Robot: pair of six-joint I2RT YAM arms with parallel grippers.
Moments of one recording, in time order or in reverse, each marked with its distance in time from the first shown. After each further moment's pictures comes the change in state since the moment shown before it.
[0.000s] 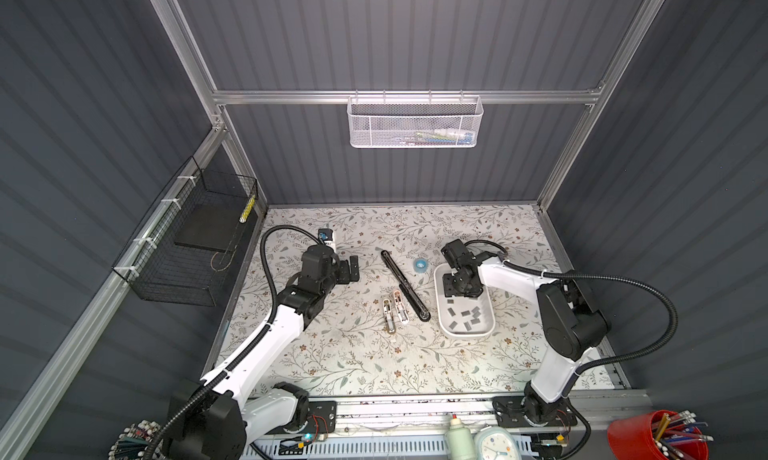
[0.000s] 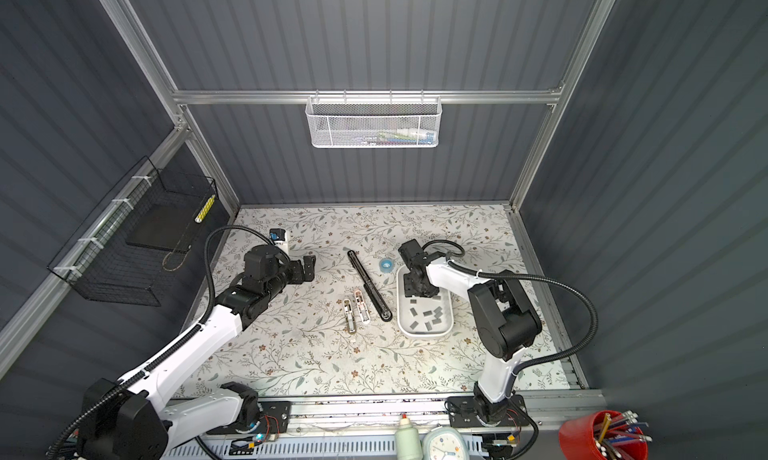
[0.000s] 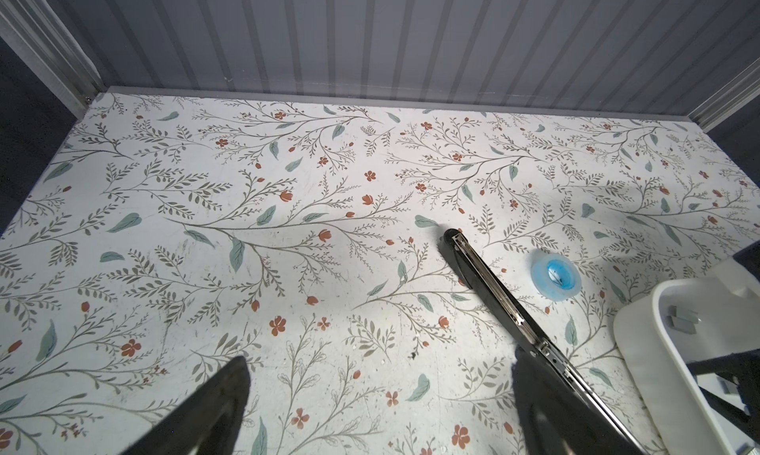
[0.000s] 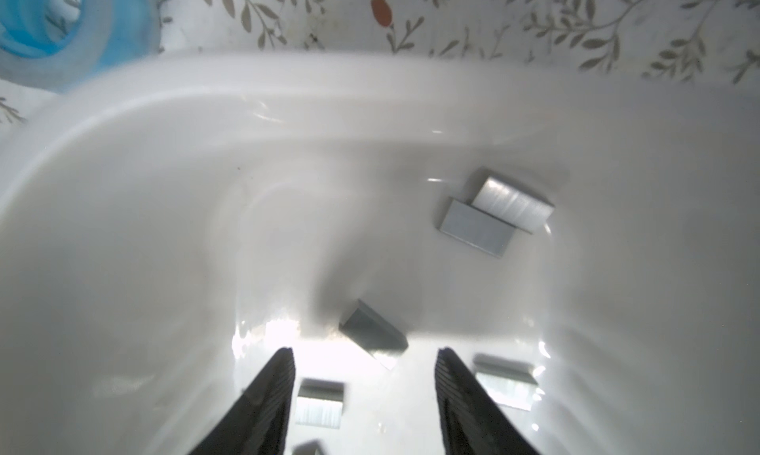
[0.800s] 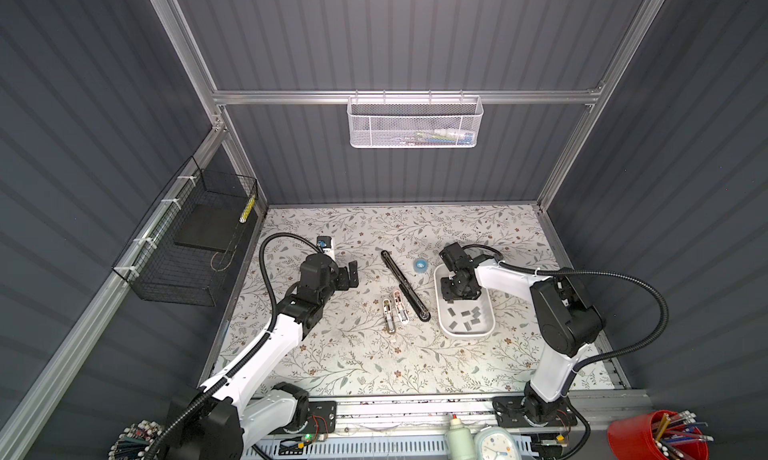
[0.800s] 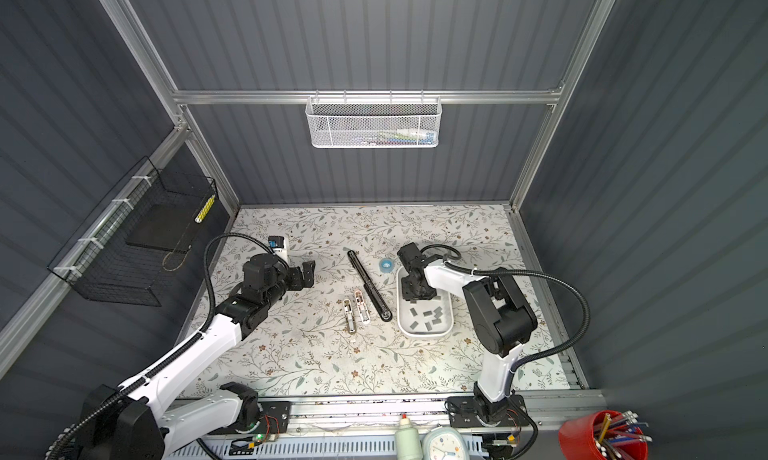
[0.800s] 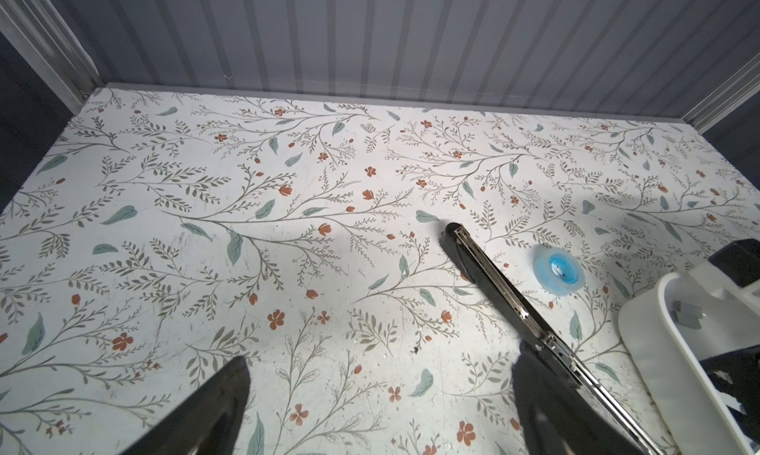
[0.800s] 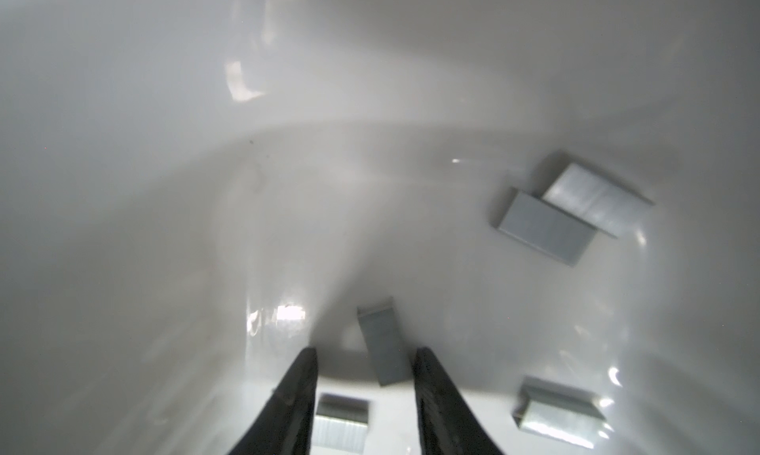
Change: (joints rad) left arm 0.000 -0.063 -0.122 0.134 0.012 0.000; right arm 0.010 0.026 -0.021 0.035 -0.040 -0.005
